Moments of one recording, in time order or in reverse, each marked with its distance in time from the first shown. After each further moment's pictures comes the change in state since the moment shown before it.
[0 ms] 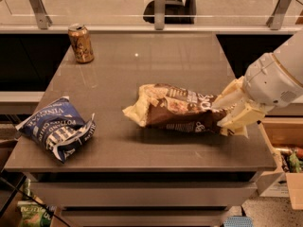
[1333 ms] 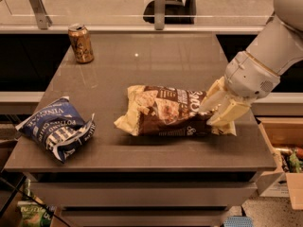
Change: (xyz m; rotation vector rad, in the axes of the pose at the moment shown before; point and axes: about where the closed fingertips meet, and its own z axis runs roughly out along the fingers) arm -0.005 -0.009 0.024 -0.189 0.016 -0.070
